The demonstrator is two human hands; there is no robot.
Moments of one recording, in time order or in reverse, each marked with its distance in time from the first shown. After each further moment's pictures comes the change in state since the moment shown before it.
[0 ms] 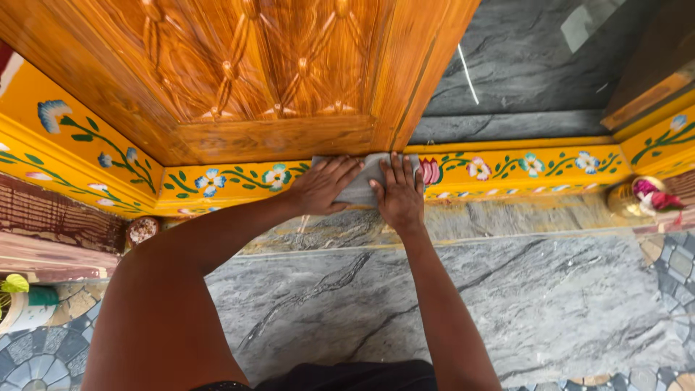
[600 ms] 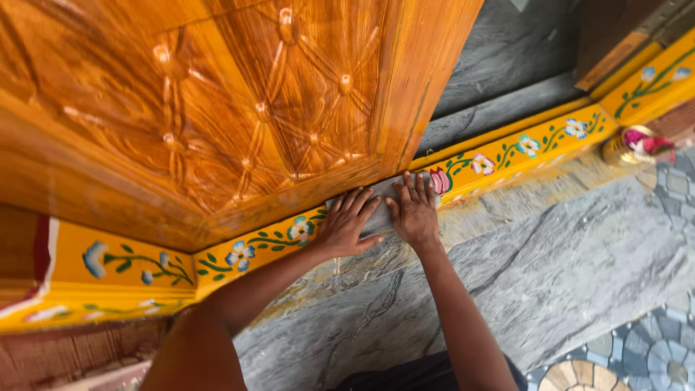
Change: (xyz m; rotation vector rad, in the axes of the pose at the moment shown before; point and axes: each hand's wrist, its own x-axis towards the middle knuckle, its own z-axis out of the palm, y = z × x) left_hand -0.001 -0.018 0.006 -0.241 -0.041 0.001; right_hand 0.017 -0.034 0.002 -0.059 0.024 0.267
